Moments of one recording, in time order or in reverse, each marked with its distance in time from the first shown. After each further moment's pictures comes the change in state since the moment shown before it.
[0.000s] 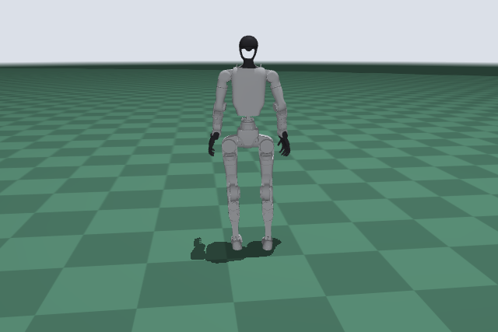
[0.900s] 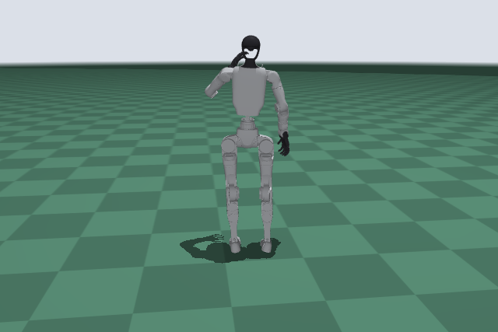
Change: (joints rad) left arm -0.623 0.496 -0.048 -1.691 0.406 -0.074 0.043; right arm 0.022 -0.053 0.044 -0.152 0.030 0.018 0.069; waist -0.061 0.020 -0.031; left_leg 0.018 0.010 0.046 0.005 -0.027 -0.001; right_leg -0.001 0.016 0.067 0.004 -0.009 0.001
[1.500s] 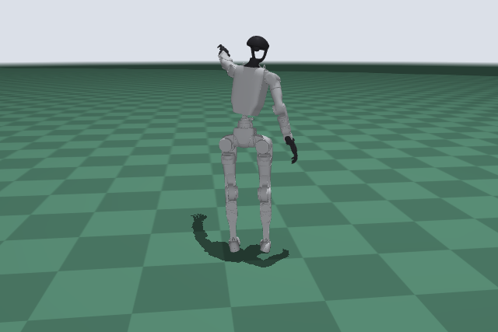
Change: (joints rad) left arm -1.048 0.615 -1.128 1.955 0.380 0.044 -0.095; right arm -0.025 -0.148 0.017 0.021 0.167 -0.017 -0.011; waist -0.291 0.112 0.000; left_leg -0.114 0.038 0.220 0.016 0.026 -0.026; right_leg -0.152 0.040 0.189 -0.056 0.102 0.012
